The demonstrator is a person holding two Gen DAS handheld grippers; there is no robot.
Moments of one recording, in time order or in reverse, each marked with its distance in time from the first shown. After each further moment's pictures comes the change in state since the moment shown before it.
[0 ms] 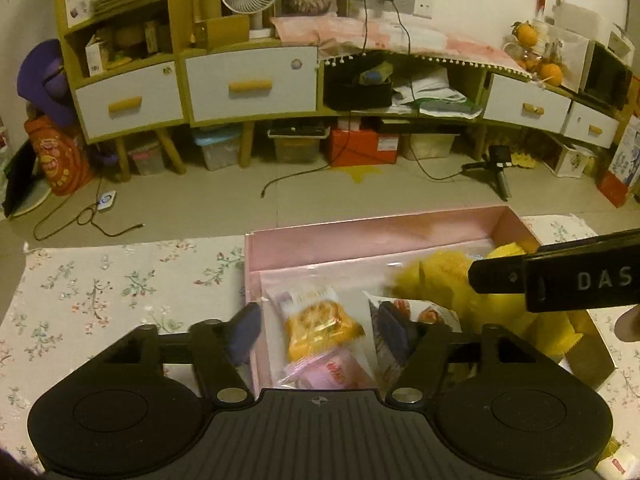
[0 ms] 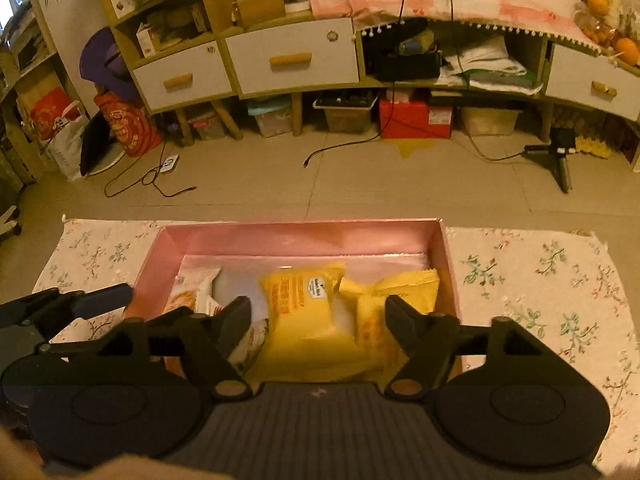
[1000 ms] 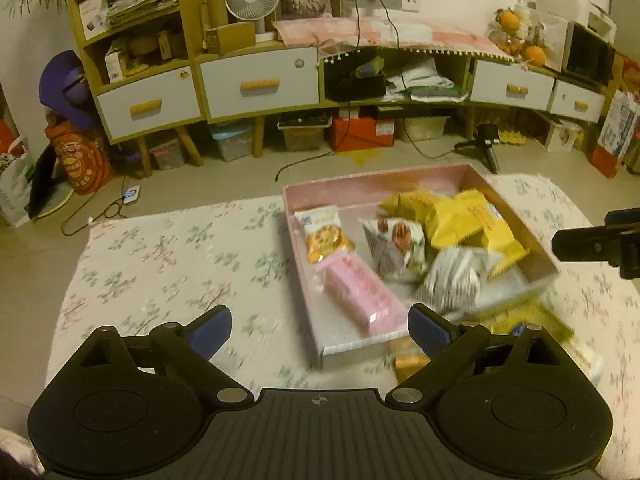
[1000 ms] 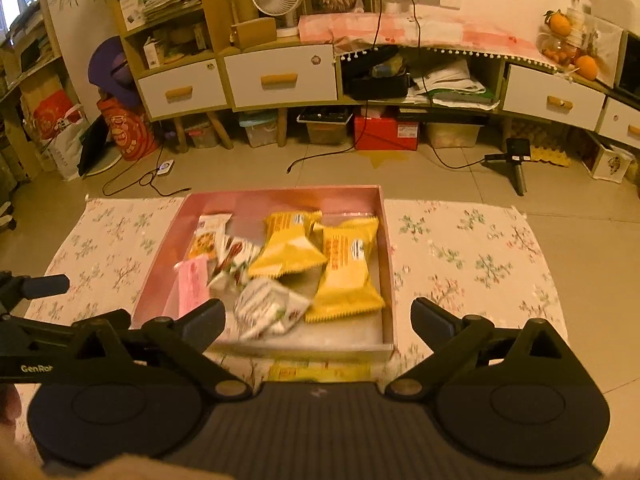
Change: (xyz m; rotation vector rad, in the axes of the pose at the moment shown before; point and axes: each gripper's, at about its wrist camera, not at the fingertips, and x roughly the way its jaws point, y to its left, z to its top) left arm -0.109 0.004 -0.044 0.061 0.036 0.031; right arm -0.095 -0.004 -0.056 -0.013 -0.055 -0.059
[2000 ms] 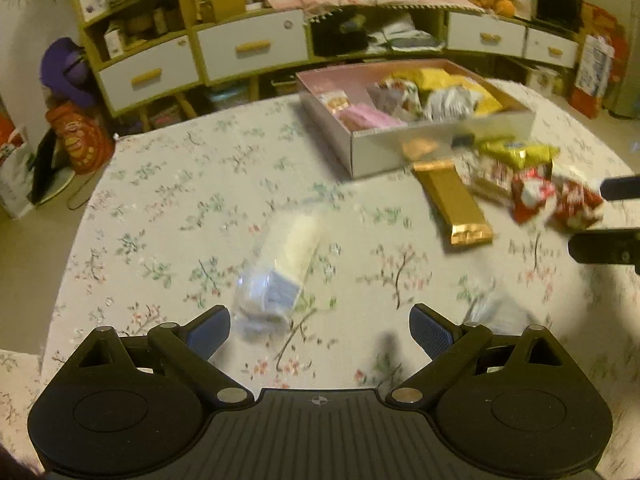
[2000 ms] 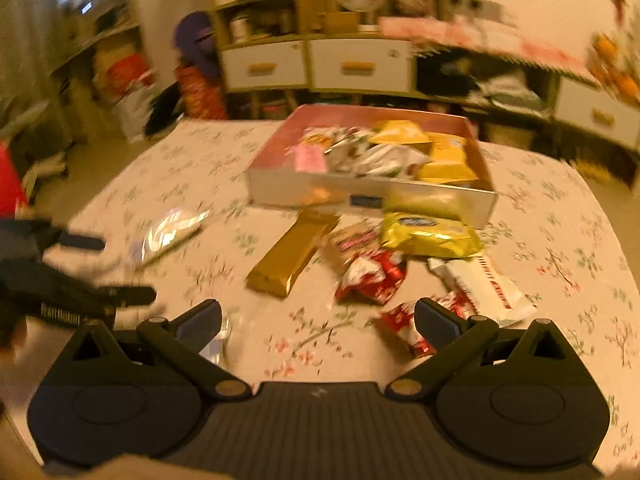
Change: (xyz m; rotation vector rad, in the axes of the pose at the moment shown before) left arm -0.034 0.035 -0.147 0.105 0.043 -0.019; right arm -0.030 0.061 -0.140 -0.172 -0.069 0.124
